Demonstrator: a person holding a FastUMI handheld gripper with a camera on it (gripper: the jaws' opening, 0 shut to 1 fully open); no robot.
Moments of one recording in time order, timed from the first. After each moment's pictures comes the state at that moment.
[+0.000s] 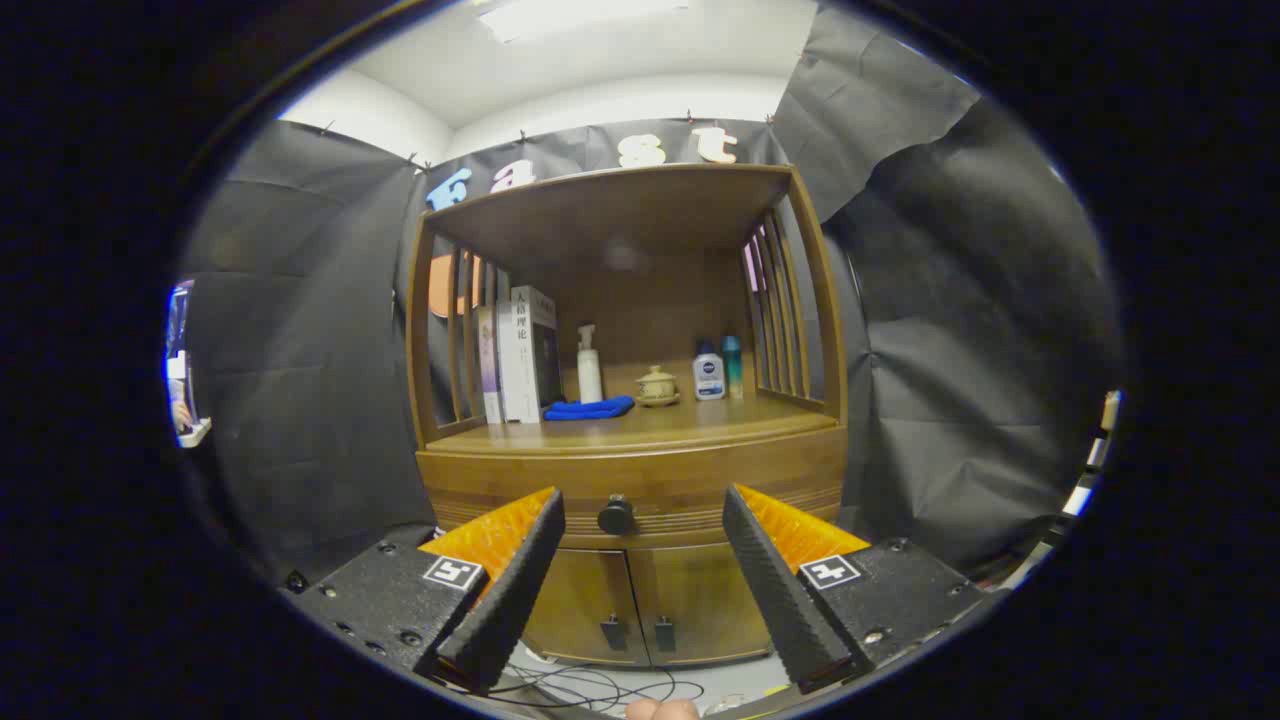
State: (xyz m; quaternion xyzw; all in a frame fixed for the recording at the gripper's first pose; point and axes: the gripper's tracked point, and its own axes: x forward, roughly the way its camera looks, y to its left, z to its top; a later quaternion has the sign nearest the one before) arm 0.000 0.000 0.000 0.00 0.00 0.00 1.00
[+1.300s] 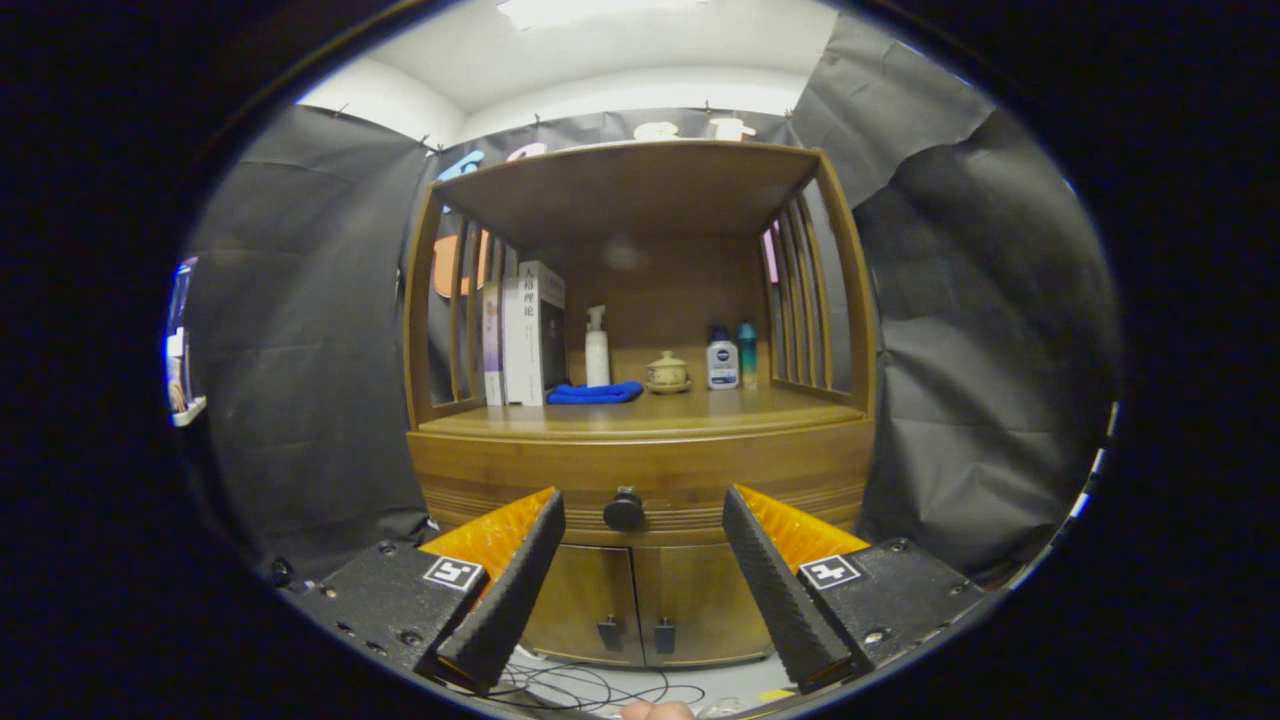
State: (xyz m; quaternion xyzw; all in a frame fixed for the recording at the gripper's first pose) arm 0.044 0.017 -0.026 -0.03 0.02 0.01 1.00
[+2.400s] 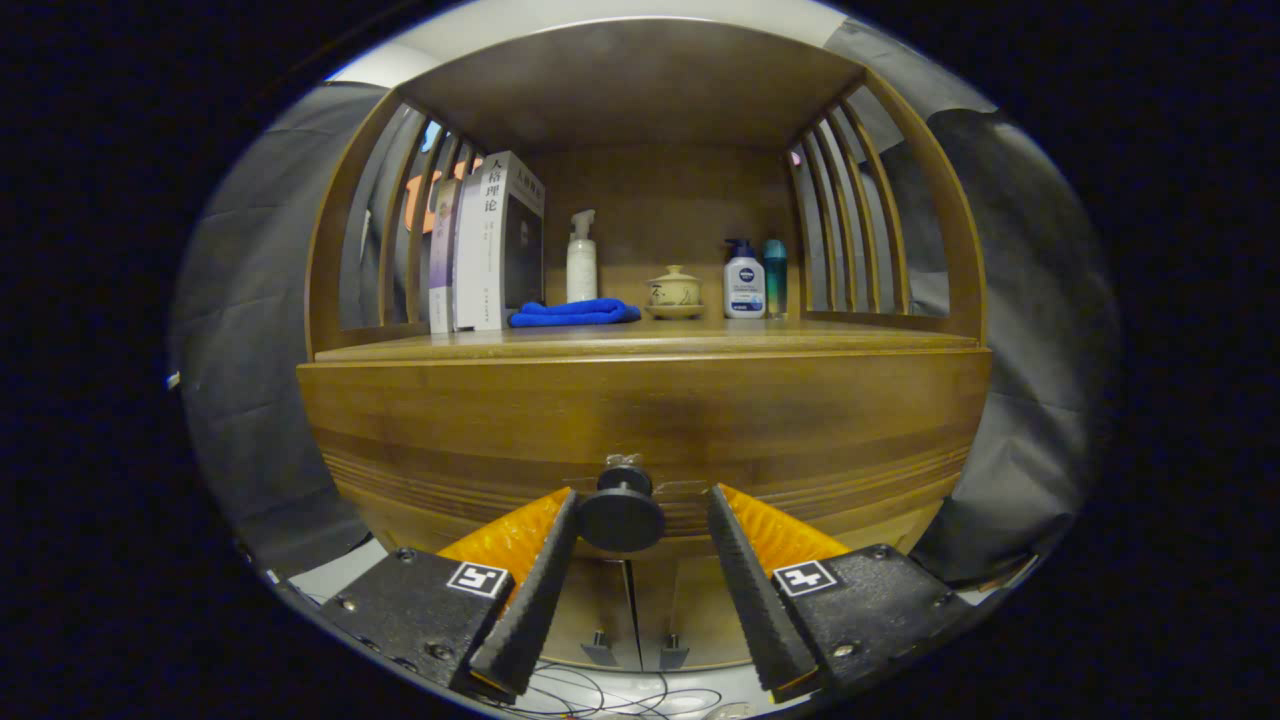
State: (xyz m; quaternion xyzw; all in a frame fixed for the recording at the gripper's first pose) arm 0.182 0.019 -0.100 -0.04 0.09 -0.01 1.00
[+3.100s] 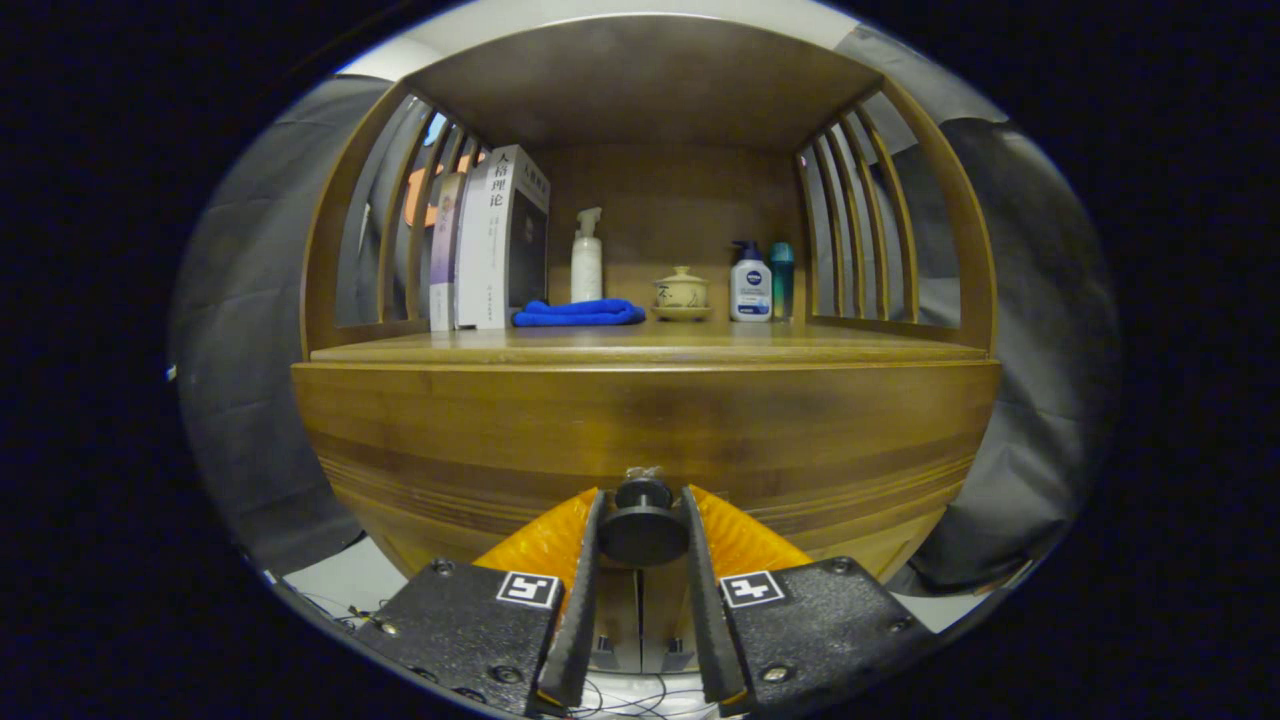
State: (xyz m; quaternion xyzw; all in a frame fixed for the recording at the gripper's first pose) arm 0.187 0.025 -0.099 -0.05 0.09 -0.03 0.99
